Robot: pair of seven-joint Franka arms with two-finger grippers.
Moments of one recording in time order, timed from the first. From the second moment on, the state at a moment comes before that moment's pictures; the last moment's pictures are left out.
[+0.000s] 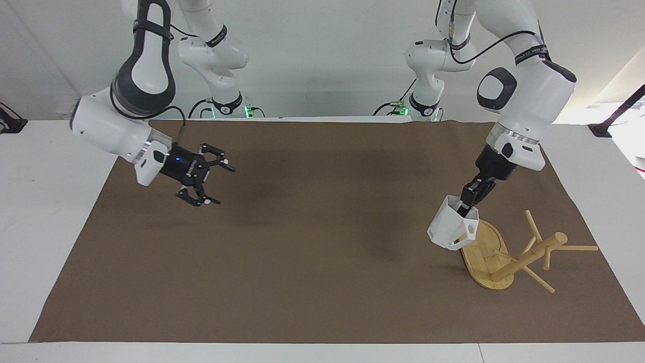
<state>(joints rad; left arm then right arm) -0.14 0.09 -0.06 -1.89 -0.42 2.40 -0.51 -0.19 0.09 0.06 -1.88 0.63 1.86 -1.45</state>
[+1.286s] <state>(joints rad) -0.07 0.16 -0.06 -1.94 -0.49 2.48 -0.51 -0.09 0.04 0.00 -1.43 -0.03 1.30 -0.24</state>
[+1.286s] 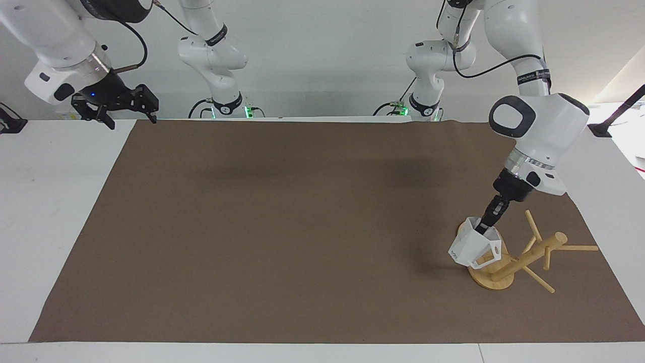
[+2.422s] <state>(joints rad) -0.06 0.16 -0.06 -2.03 -0.50 2.61 -0.57 -0.03 0.00 -0.05 -1.51 -0.03 1.29 -0.19</state>
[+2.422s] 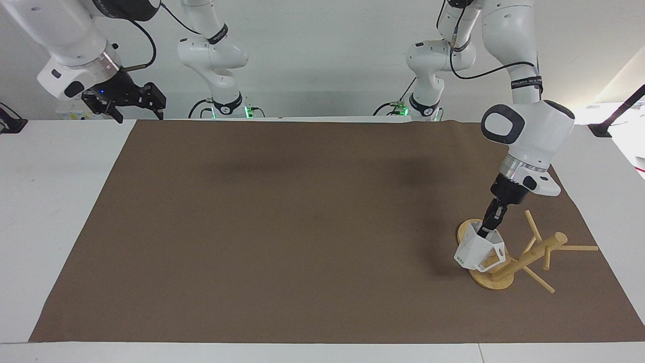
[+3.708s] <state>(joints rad) -0.06 0.10 -0.07 -1.98 -0.39 2.36 -0.55 -0.02 0.00 -0.06 -1.52 -0.03 1.29 -0.19</state>
